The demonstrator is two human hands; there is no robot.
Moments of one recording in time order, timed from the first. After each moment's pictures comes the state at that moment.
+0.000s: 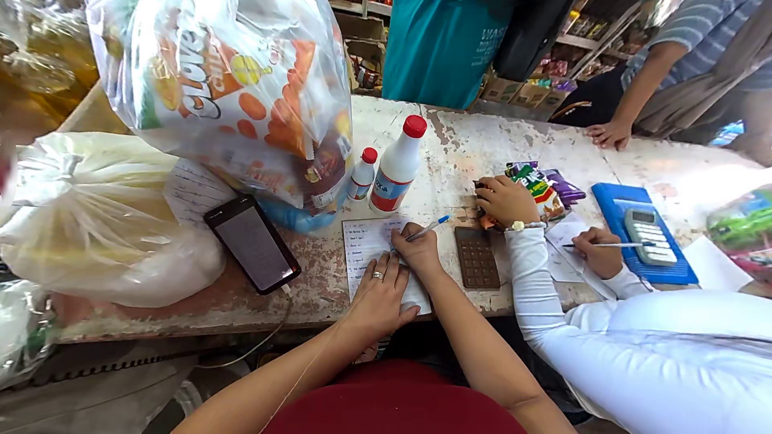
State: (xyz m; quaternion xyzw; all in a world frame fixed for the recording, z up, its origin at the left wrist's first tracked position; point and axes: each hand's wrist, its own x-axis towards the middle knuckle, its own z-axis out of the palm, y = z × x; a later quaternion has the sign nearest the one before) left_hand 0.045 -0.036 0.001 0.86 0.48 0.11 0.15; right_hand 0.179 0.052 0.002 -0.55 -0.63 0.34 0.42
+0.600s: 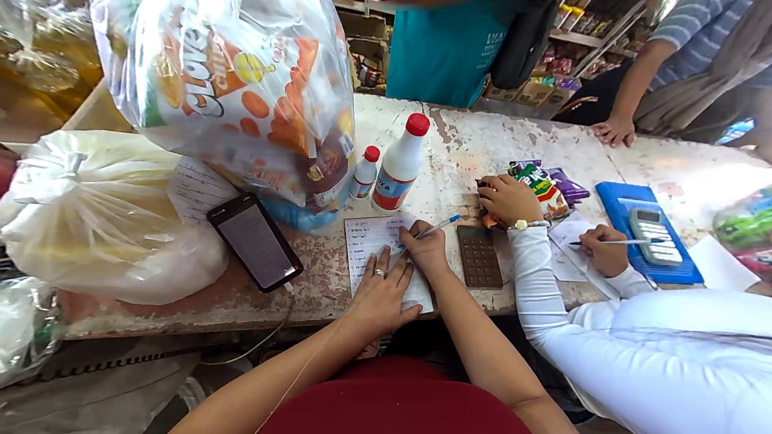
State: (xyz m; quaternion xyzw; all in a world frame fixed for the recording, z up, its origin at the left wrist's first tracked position) left_hand 0.043 -0.031 0.007 0.86 0.46 0.06 0.18; right_hand 0.185 0.048 0.006 -0.56 -0.60 0.35 0.44
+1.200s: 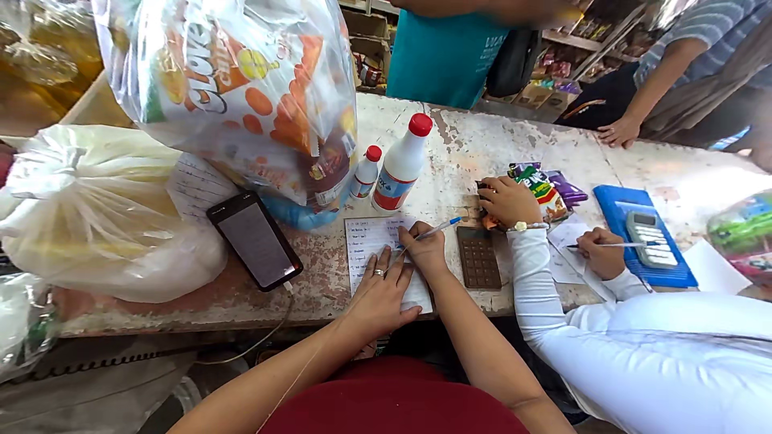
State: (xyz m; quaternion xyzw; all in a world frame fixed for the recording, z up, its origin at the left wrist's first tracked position) left_hand 0.043 -0.031 0.006 0.86 0.47 0.07 0.18; right_hand 0.183 0.048 0.005 -0.56 -0.62 0.33 0.44
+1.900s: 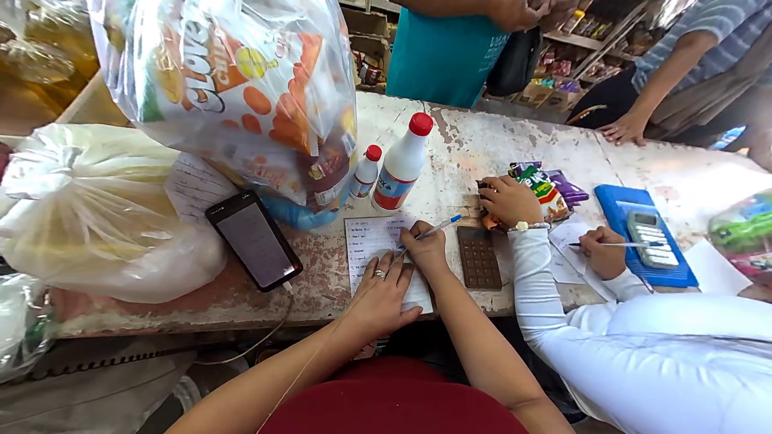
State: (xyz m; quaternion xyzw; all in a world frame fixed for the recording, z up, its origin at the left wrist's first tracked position) left_hand 0.042 -0.033 0.005 0.86 0.47 0.09 0.18; right_hand 0.185 0.047 0.005 -0.57 -0.61 0.35 0.43
